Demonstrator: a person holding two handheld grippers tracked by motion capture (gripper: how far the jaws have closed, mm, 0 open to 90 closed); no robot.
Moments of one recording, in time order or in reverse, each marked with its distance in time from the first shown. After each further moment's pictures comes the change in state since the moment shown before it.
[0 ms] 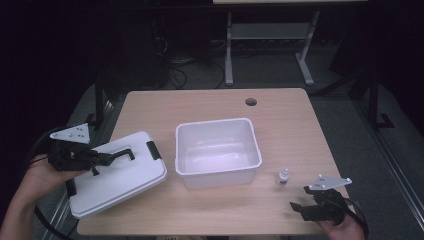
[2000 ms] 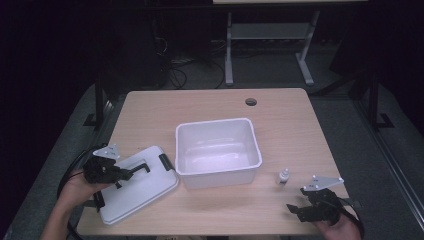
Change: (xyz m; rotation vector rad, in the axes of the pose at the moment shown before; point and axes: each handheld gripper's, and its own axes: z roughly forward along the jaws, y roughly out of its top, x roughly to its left) left arm 0.010 -0.044 0.096 0.105 -0.027 -0.073; right arm 0.005 0.002 0.010 0.050 0.011 -0.022
